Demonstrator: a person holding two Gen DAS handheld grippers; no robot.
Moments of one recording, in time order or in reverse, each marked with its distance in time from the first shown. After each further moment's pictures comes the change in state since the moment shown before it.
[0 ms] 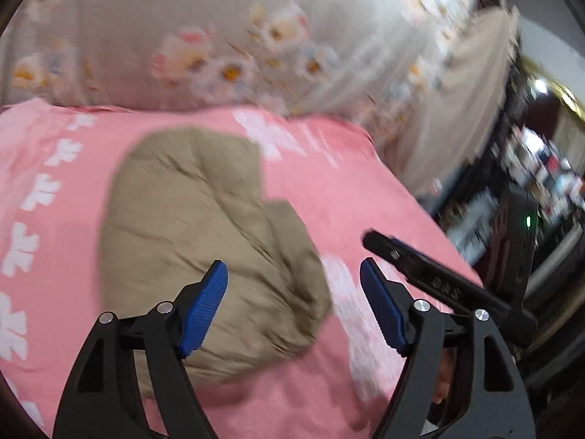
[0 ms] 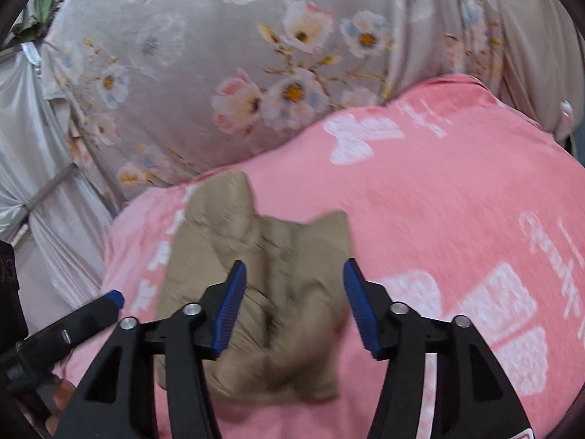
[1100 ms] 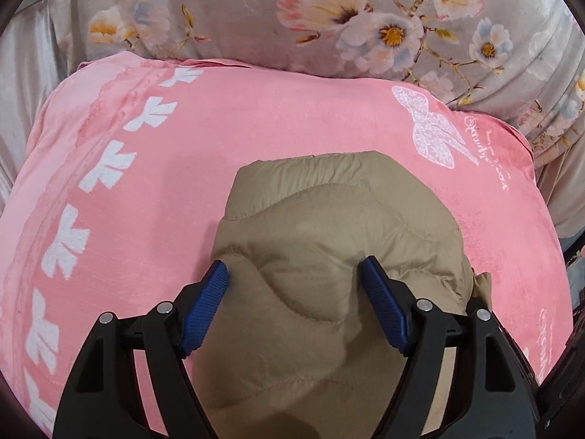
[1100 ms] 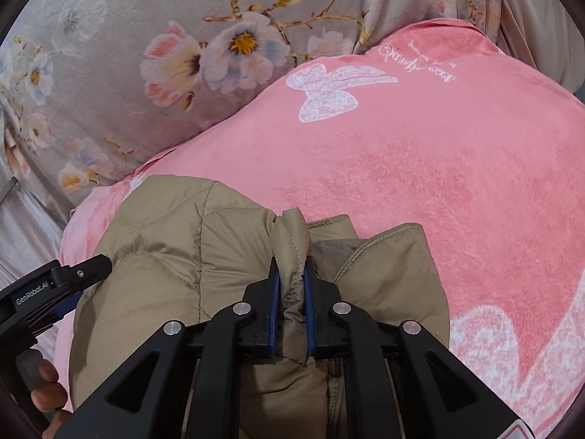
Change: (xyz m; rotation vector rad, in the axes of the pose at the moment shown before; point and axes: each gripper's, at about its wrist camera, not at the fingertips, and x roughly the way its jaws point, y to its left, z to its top) left arm 0.171 0.094 0.047 -0.163 0.159 0.499; right arm 0.170 -0.045 0.003 0.115 0.115 -0.127
